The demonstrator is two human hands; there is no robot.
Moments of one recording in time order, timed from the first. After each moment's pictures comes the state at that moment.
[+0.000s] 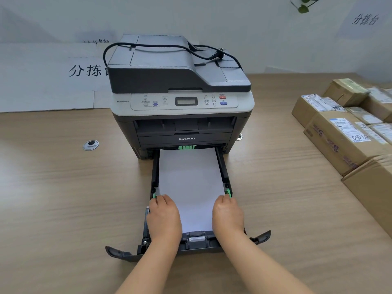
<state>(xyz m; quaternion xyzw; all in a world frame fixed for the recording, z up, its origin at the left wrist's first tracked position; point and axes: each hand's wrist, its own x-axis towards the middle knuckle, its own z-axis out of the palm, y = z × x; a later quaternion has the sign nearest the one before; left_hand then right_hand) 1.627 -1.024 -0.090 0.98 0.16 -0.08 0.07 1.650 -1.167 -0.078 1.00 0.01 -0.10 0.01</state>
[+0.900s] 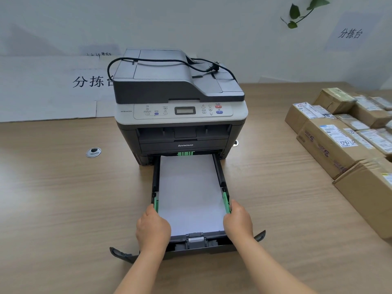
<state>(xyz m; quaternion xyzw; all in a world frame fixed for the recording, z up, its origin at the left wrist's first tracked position) 1.610 -1.002 -0.077 0.89 0.32 -0.04 0.32 1.644 -1.200 -0.079 0.92 -0.18 -0.09 -0.32</state>
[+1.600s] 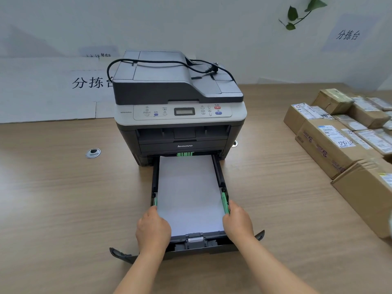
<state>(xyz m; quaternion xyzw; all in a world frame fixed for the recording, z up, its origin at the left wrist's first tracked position) 1.610 -0.999 -0.081 0.91 0.29 -0.03 0.31 1.644 -1.204 -0.081 0.94 -0.13 -0.09 -0.29</state>
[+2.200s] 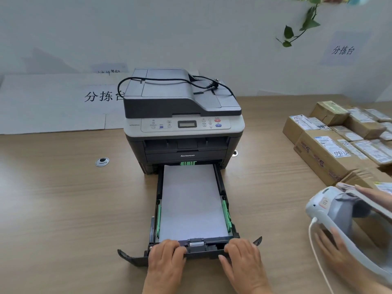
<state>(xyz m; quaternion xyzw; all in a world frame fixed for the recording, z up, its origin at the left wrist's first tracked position) 1.531 -1.010 -0.106 0.94 -0.12 0.30 0.13 1.555 -1.231 -0.086 0.96 0.19 0.18 -0.13</state>
